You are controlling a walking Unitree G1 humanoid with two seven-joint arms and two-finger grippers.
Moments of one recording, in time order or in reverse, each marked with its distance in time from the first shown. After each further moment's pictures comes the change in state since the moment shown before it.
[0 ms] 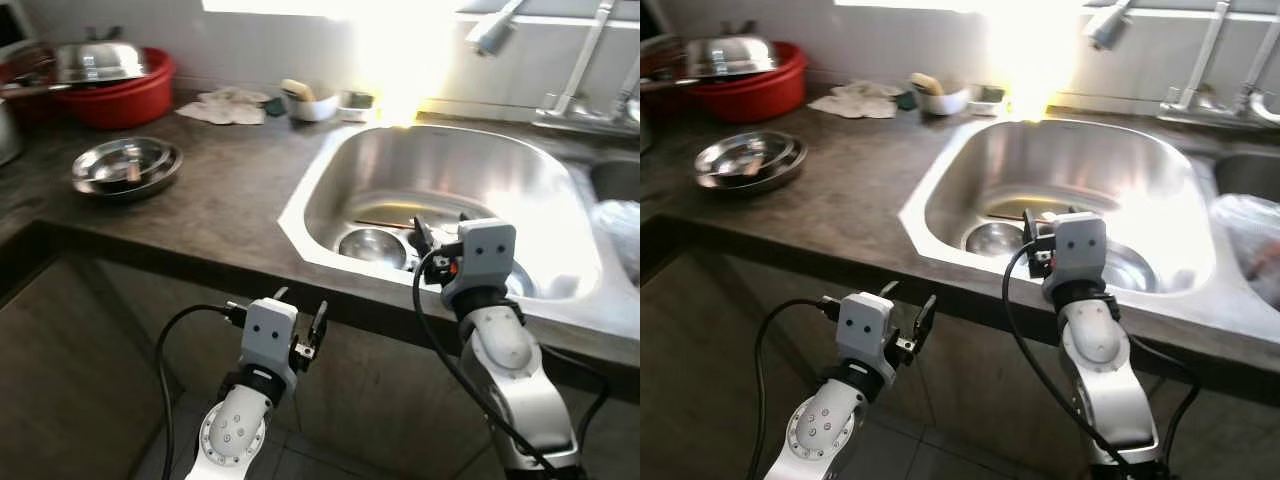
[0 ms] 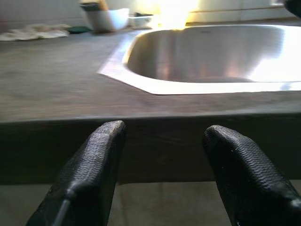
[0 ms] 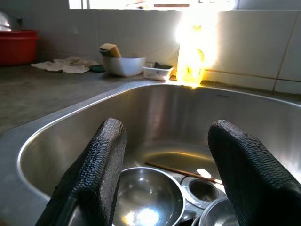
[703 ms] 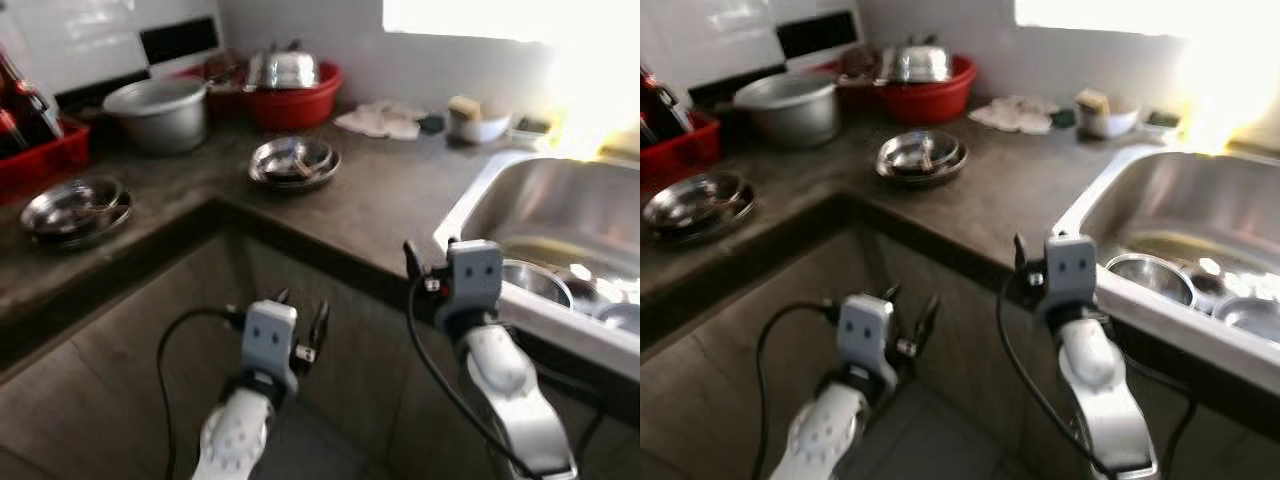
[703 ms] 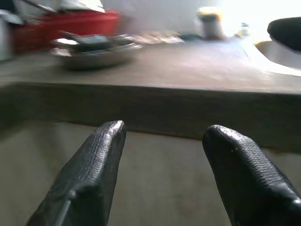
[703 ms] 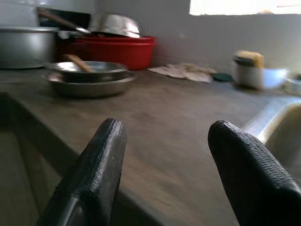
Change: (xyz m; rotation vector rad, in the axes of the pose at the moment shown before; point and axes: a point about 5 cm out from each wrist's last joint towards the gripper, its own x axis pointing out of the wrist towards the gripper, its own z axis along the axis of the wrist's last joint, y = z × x) left arm -0.001 -0.006 -0.003 -0.013 -0.002 -0.023; right arm -0.010 0.004 -0.010 0.009 0.058 0.024
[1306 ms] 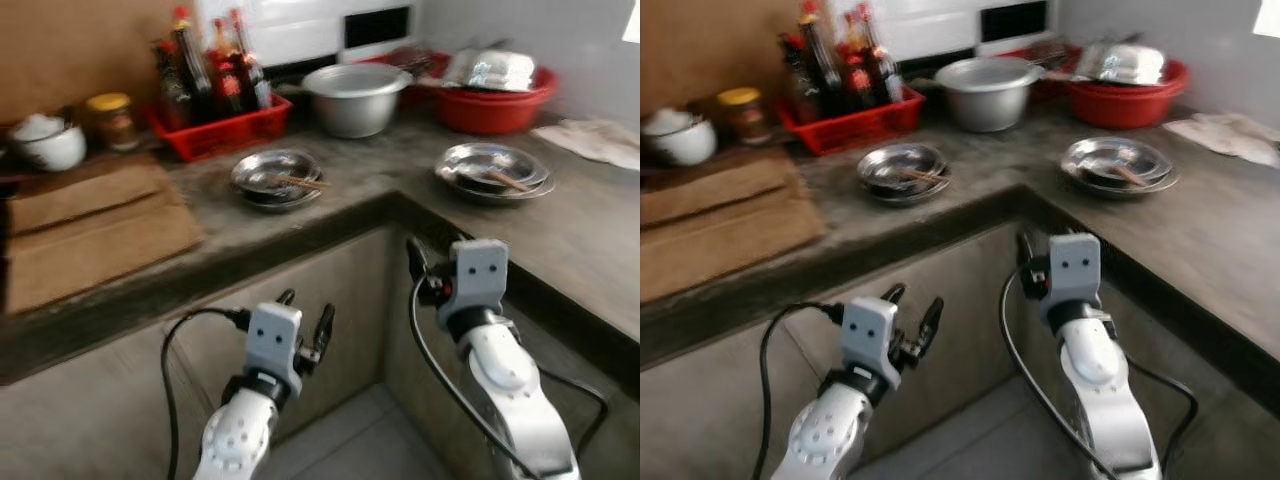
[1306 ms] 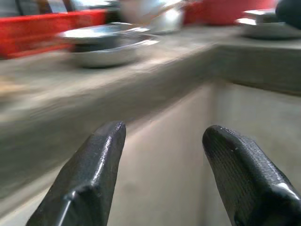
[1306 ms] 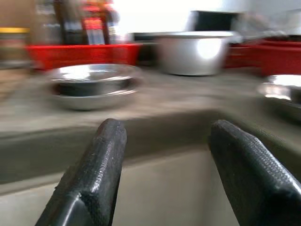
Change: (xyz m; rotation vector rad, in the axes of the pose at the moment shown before) left arm -0.003 0.010 -0.002 0.023 0.016 0.029; right arm 0.003 0.016 0.004 0.039 -0.009 0.060
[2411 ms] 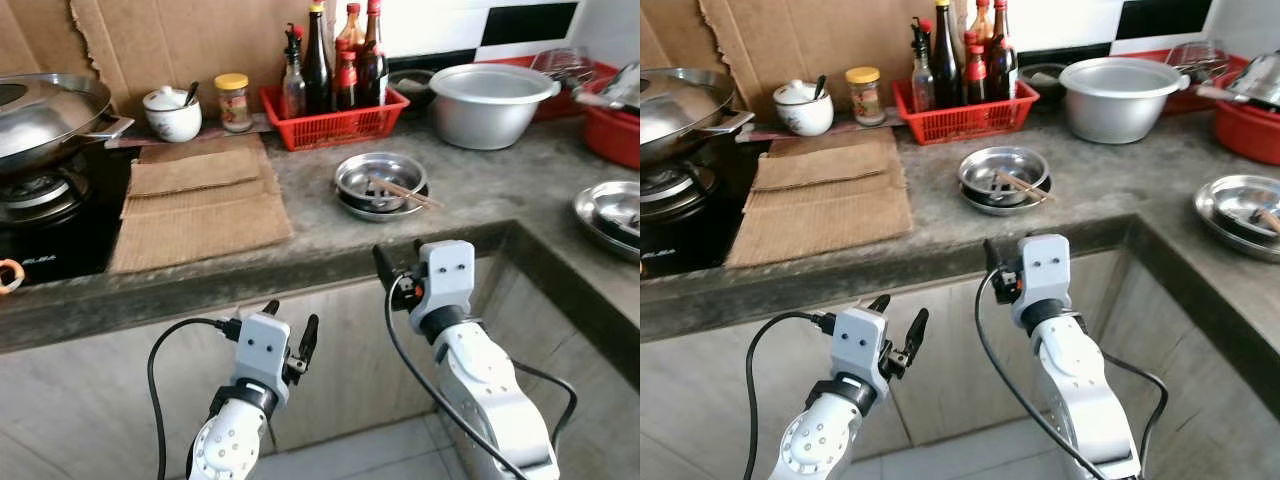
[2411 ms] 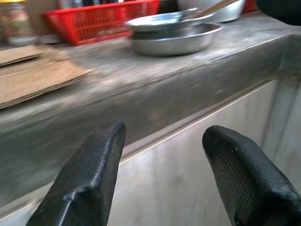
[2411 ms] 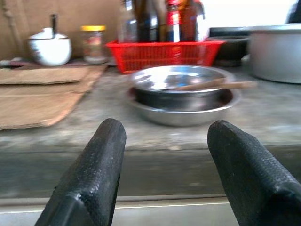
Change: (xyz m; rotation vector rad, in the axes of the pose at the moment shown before) left arm -0.005 -0.004 -0.007 0.018 0.035 0.016; right arm 0.006 0.008 -0.003 0.033 0.034 0.085
